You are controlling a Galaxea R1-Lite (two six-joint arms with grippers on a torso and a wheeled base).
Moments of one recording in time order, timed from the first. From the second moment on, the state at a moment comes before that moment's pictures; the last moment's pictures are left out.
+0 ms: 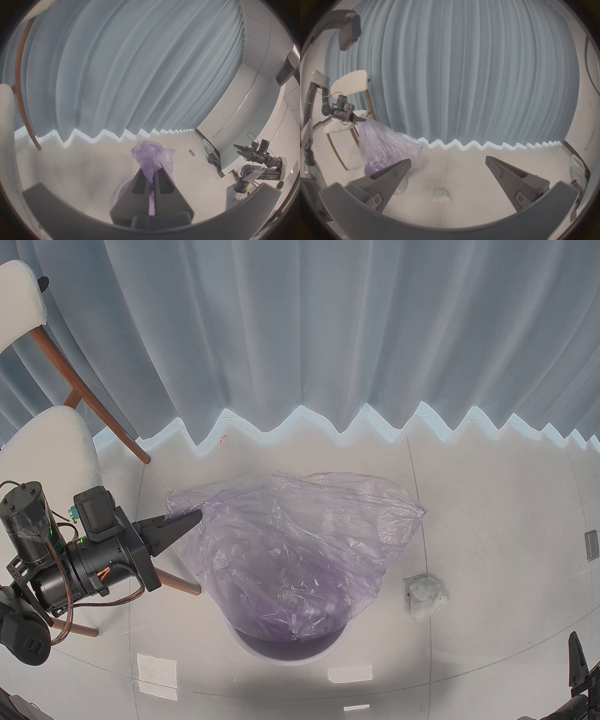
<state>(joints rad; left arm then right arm) -0.30 1.50 -0.38 -1.12 -0.52 -0.12 0.00 0.02 -0.02 -0.14 0.08 -0.09</state>
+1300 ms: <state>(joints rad) -0.26 1.51 -0.37 -1.21 -0.52 -0.12 0.00 0.27 -0.25 -0.21 1.07 0.81</state>
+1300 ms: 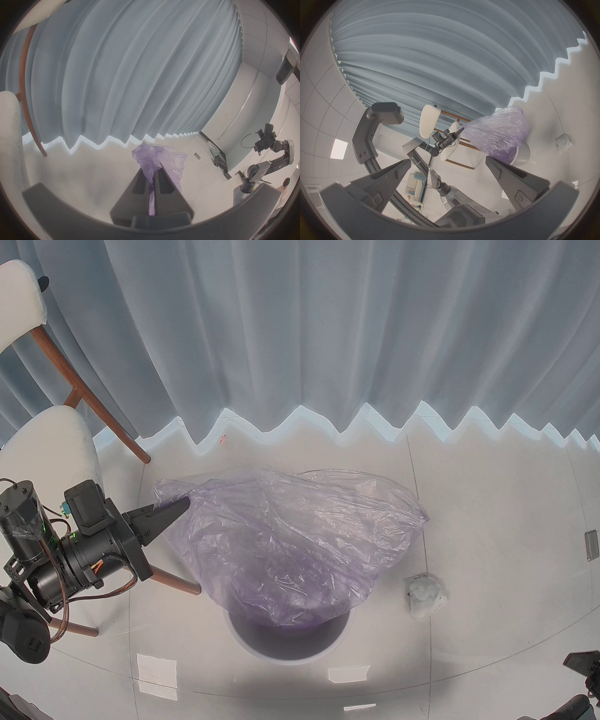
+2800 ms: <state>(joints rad) -0.24 1.55 -0.37 -1.21 -0.52 -0.11 0.03 0.97 -0.31 -0.59 0.67 0.58</state>
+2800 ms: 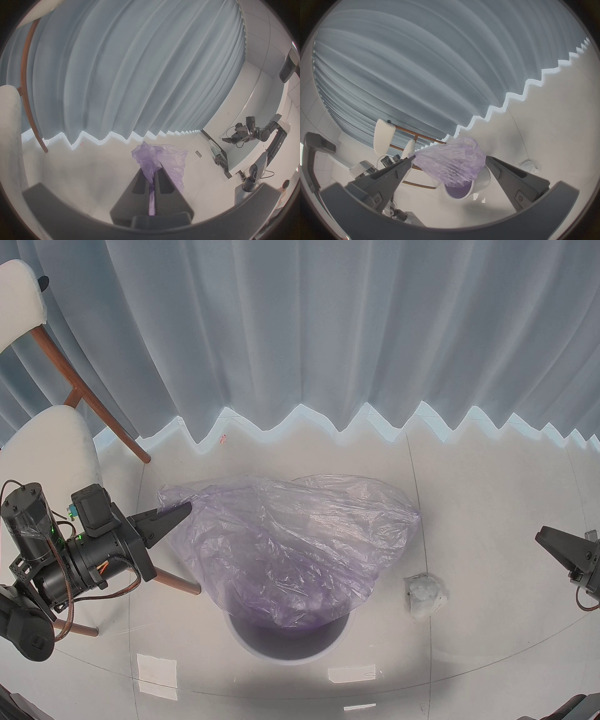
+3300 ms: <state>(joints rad) -0.24 1.55 -0.37 -1.21 -0.52 -0.09 0.15 1.09 -0.35 -0.59 0.59 0.54</state>
